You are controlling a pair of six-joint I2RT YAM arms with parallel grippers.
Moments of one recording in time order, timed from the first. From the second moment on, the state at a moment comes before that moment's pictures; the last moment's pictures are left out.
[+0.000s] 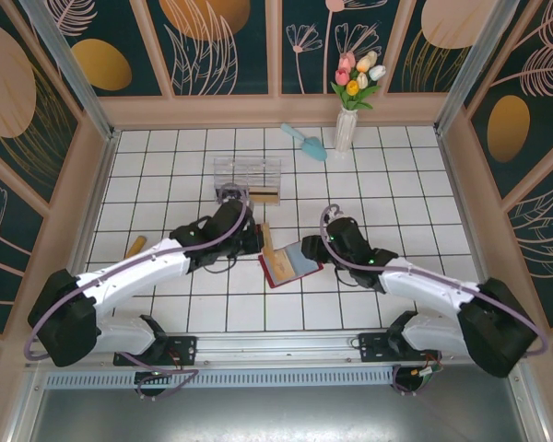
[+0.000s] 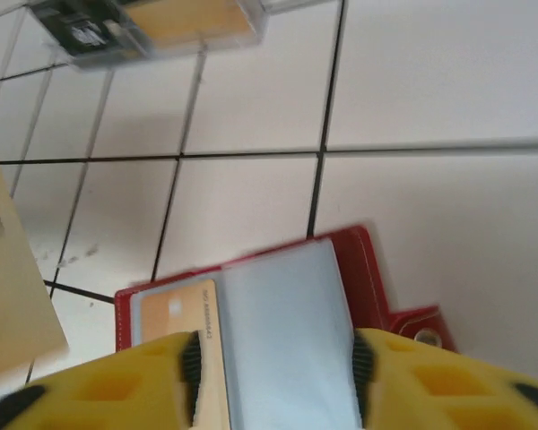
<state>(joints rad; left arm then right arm) -0.81 1.31 0.91 -0.43 -0.02 -0.78 0.74 1.14 0.49 -0.02 0.04 0.66</state>
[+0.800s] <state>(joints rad) -0.79 1.62 1.15 -0.35 -0.53 0.73 0.72 0.67 0.32 -0.09 0.21 0.65</state>
